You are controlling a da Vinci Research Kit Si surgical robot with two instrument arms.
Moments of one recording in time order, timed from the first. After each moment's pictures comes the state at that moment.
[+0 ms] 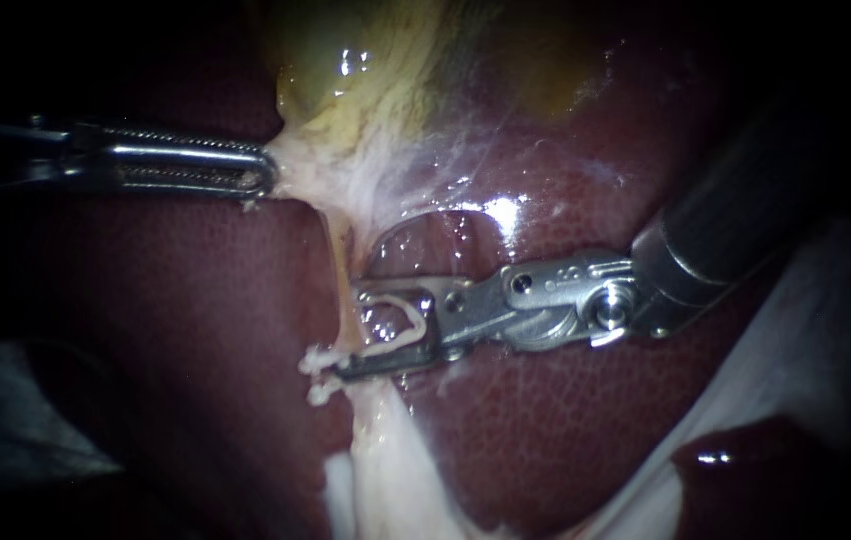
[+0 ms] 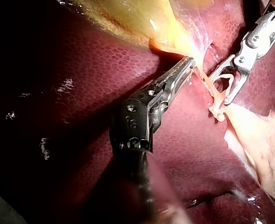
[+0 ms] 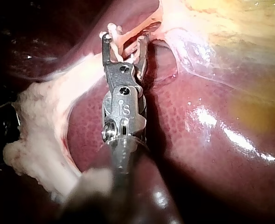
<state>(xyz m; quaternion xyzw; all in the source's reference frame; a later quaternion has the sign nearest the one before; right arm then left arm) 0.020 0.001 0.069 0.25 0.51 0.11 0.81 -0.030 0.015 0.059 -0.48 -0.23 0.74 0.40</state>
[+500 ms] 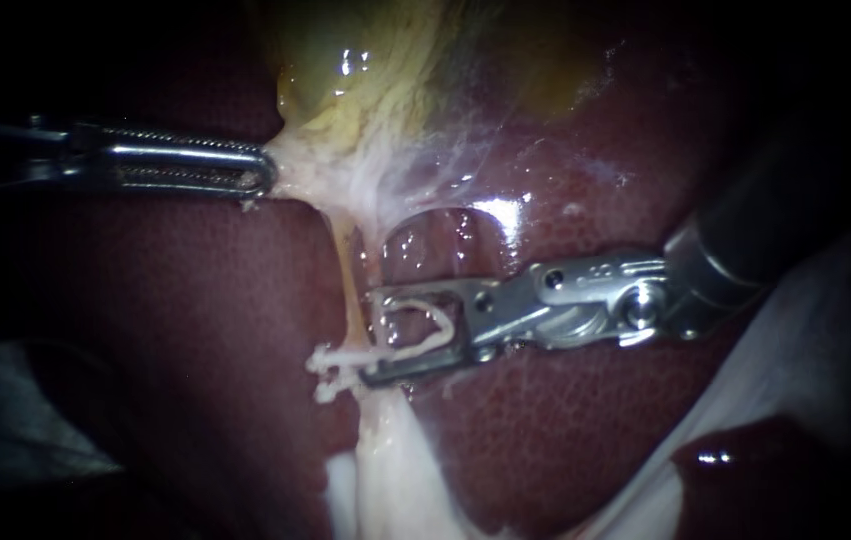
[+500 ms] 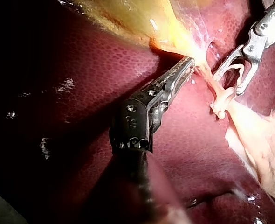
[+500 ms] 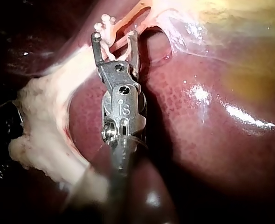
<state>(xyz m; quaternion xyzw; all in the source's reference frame) 0.016 0.002 0.067 0.28 0.54 0.12 0.79 -0.030 0.015 0.059 -0.48 -0.23 0.74 0.40</state>
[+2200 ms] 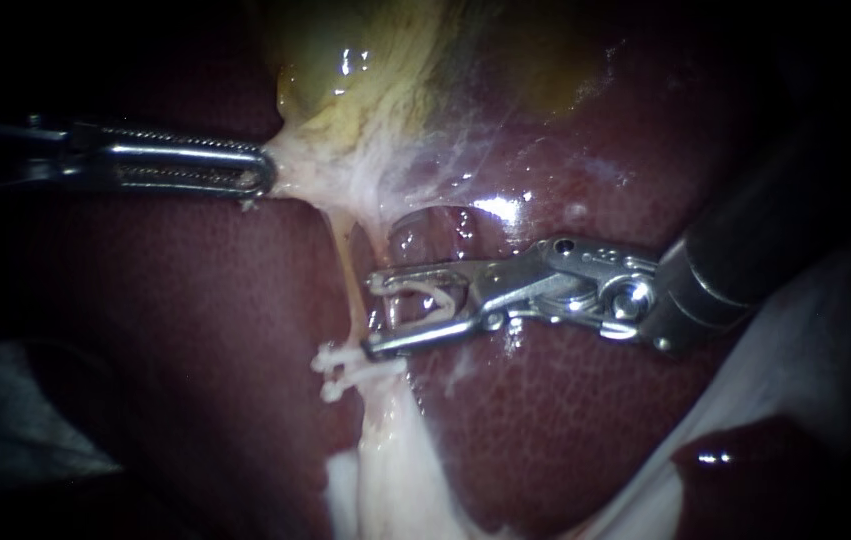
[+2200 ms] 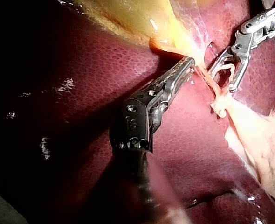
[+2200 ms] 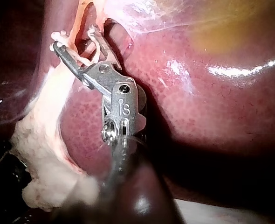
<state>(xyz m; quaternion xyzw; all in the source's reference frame) 0.017 0.003 0.072 0.37 0.55 0.19 0.72 -0.030 0.015 0.059 -0.48 -0.23 0.74 0.40</state>
